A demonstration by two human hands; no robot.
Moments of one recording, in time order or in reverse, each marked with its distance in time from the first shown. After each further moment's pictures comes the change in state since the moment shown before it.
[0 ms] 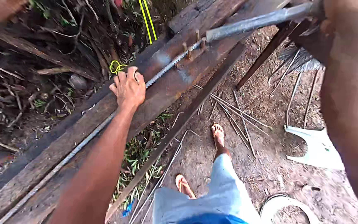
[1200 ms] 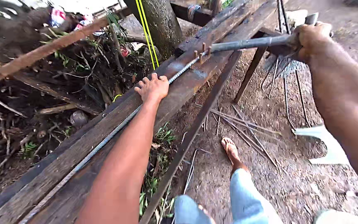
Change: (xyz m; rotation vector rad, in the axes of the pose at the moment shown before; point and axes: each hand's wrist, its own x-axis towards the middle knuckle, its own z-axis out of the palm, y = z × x) left_hand 0.000 0.004 -0.006 -0.054 -0.028 0.048; right_hand -0.115 0.027 -0.013 0.236 0.241 -0.059
